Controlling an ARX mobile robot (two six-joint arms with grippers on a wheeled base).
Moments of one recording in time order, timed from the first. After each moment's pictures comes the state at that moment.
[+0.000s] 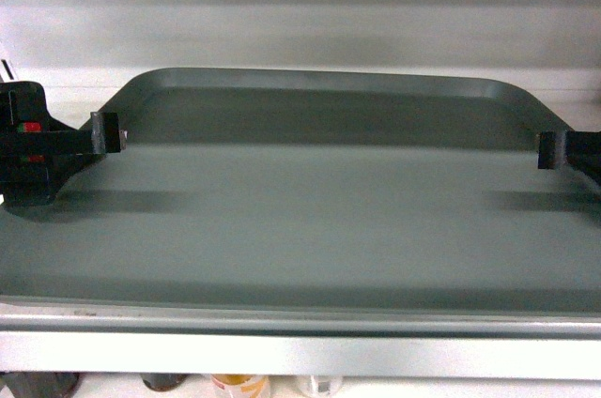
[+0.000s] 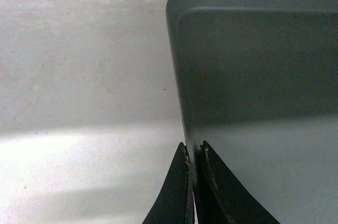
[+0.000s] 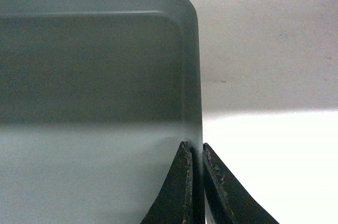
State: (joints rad) left arm -0.25 1.32 0.57 0.29 -0.08 -0.13; right arm 0.26 1.41 0.64 0.25 0.15 0.19
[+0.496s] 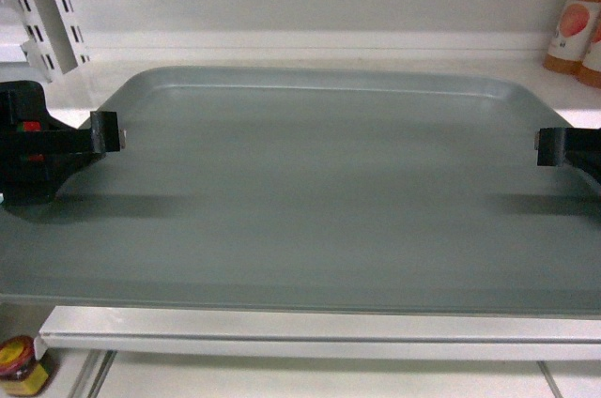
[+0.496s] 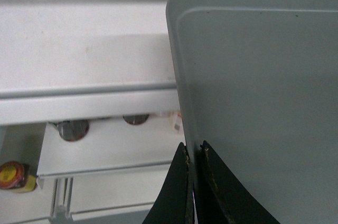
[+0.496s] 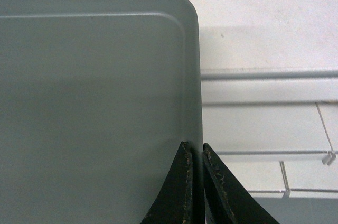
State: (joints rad) left arm -0.25 1.32 0.57 0.29 -0.09 -0.13; right arm 0.26 1.41 0.64 0.25 0.15 0.19
